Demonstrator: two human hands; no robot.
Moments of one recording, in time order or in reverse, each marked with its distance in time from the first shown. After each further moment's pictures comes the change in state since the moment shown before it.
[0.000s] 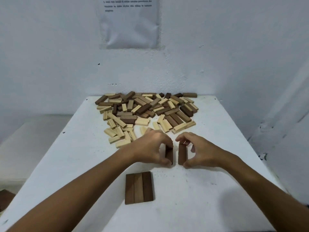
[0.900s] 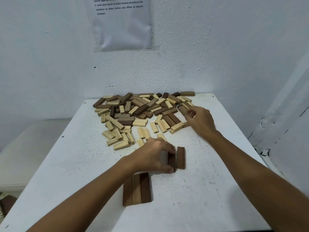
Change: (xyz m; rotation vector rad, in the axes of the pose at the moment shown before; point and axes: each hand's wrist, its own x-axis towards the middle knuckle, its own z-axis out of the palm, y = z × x) left_hand 0.000 0.010 0.027 -0.107 0.043 -0.018; right_hand 0.069 0.028 -0.031 -0.042 0.740 0.136
